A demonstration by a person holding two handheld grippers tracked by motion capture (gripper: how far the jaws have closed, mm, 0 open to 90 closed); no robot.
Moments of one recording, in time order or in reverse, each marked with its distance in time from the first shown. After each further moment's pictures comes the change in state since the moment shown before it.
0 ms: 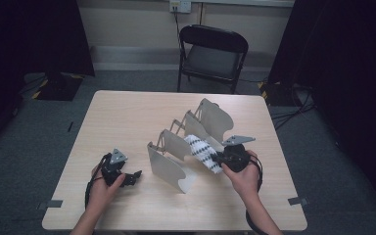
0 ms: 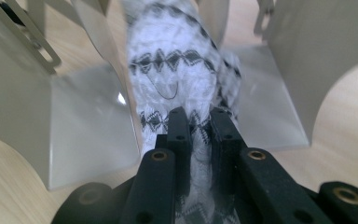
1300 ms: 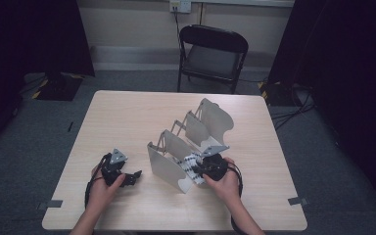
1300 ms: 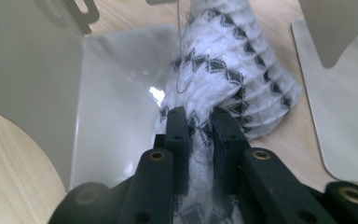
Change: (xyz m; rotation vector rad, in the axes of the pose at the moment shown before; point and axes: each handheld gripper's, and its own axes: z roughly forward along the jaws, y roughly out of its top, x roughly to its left) left arm 0.000 0.000 0.000 0.000 -0.001 0.000; right arm 0.034 -0.021 0.059 0.072 0.128 -0.092
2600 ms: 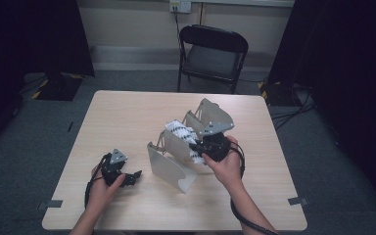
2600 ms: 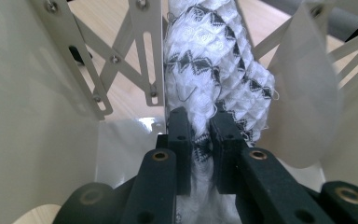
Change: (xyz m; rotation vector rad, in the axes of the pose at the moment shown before) left arm 0.000 0.000 0.000 0.000 0.000 0.000; right arm 0.004 0.073 -0.051 -0.126 -0.049 -0.078
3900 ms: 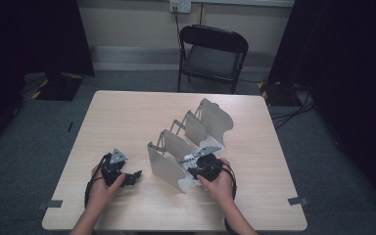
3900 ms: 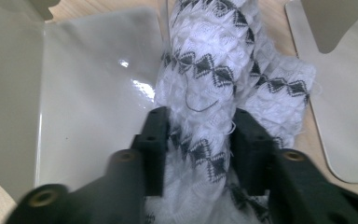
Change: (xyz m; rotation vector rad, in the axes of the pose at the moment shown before) left arm 0.000 0.000 0.000 0.000 0.000 0.001; right arm 0.010 -0.078 0.060 0.183 -0.036 0.086
